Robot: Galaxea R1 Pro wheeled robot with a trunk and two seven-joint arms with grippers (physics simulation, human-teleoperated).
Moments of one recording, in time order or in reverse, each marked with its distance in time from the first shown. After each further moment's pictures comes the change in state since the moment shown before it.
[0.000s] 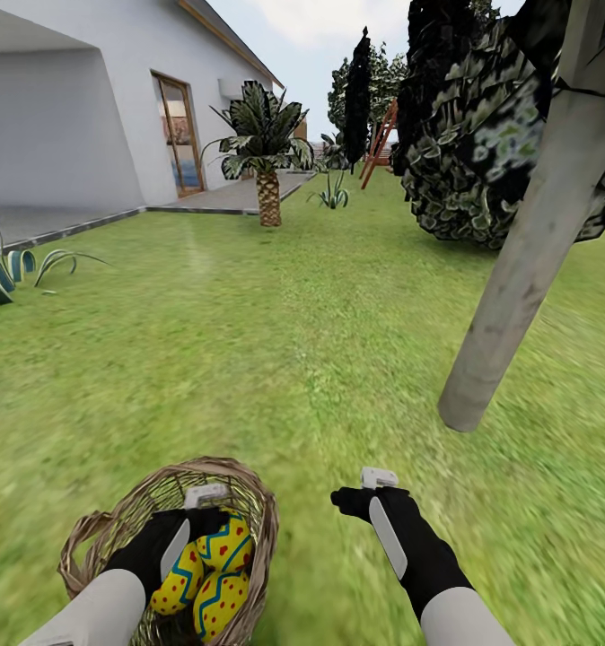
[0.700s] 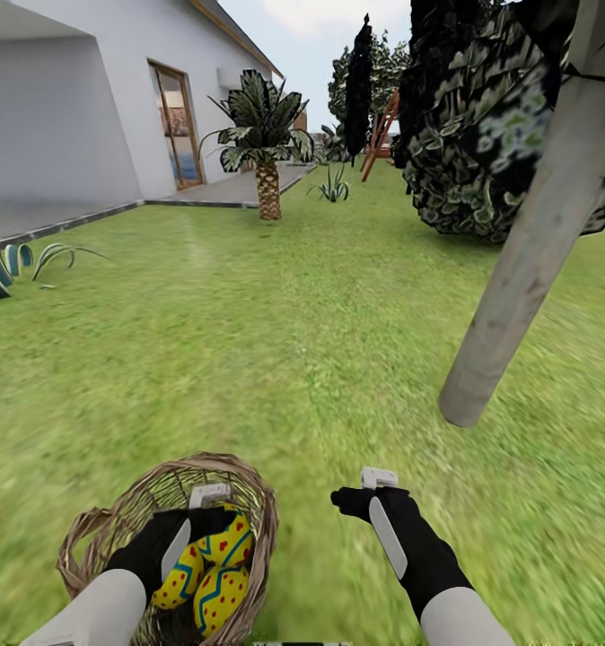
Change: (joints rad) left arm 0.000 -0.002 -0.003 0.000 -0.007 -0.002 -0.072; right arm 0.000 0.000 0.000 0.000 0.000 0.001 0.000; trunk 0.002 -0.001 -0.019
